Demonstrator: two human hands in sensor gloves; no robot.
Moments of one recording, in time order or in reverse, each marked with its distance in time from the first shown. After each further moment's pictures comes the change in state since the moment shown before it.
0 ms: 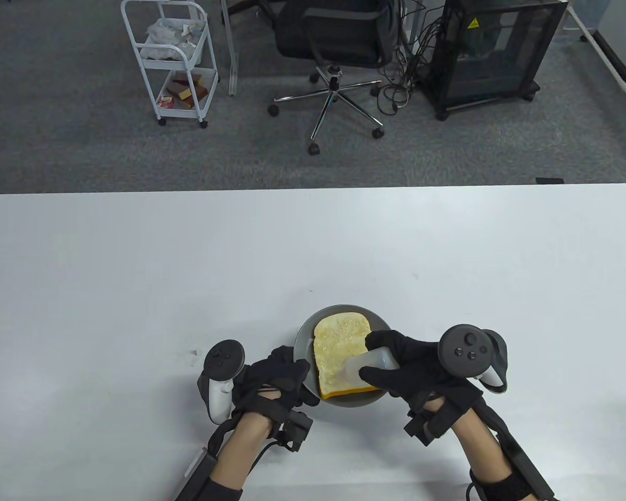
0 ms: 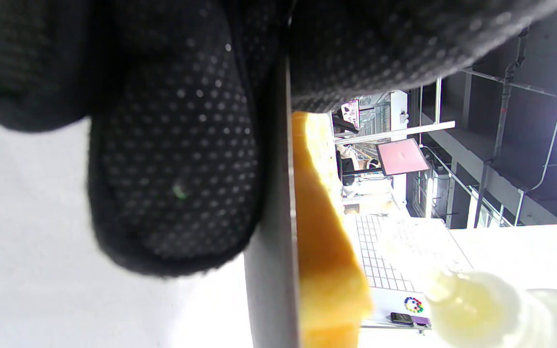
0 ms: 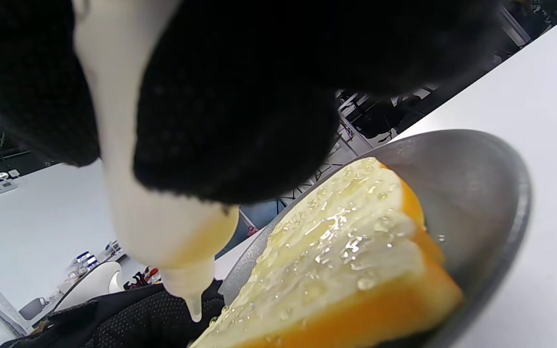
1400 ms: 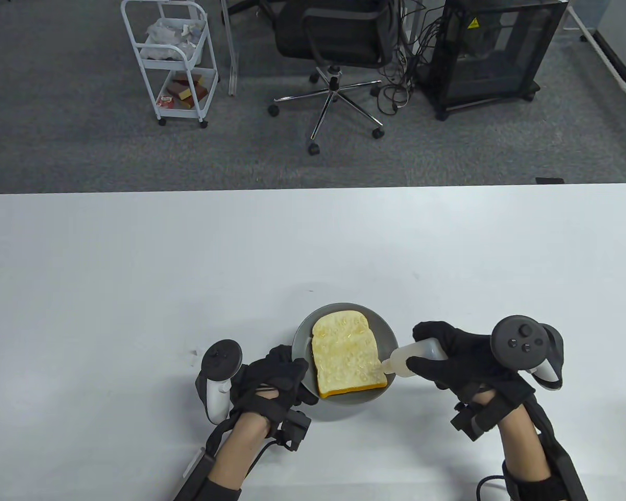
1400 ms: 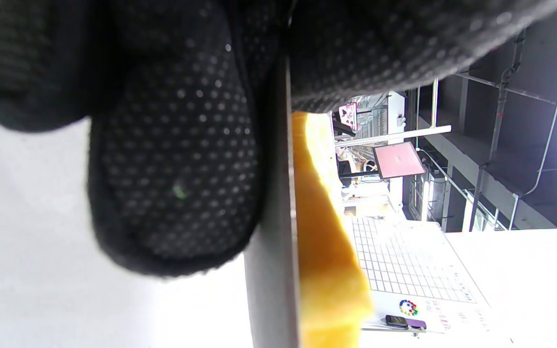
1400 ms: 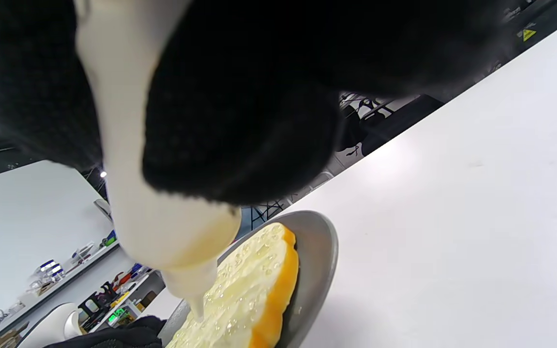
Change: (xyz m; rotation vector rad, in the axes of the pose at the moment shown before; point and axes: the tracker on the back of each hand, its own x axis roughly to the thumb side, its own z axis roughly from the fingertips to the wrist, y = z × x) left_hand 0.001 0.003 0.001 0.004 -0.006 0.013; right_hand -0.023 -0.057 0.021 -0.022 0.072 0.043
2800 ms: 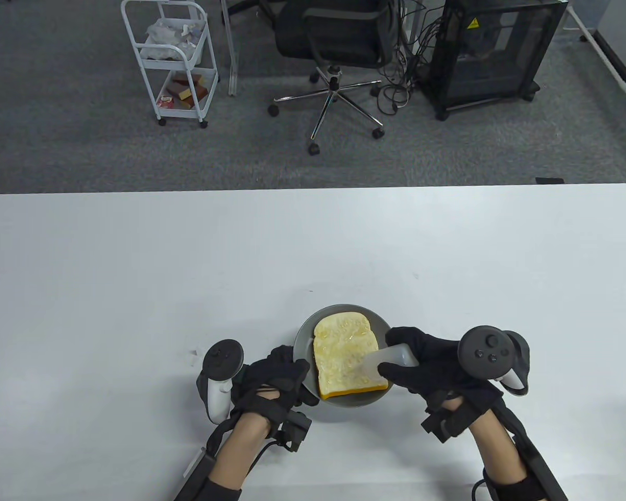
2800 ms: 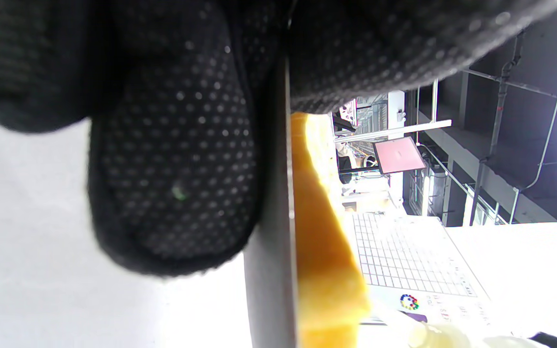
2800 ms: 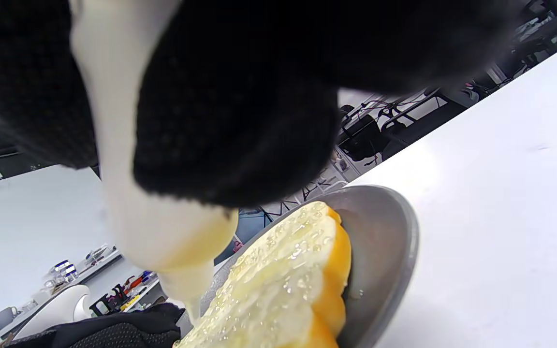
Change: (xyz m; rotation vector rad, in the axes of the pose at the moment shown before) left_hand 0.001 -0.002 0.000 -0.013 -0.002 -0.011; right_hand 0.014 0.030 -0.007 -0.034 -0.052 0.015
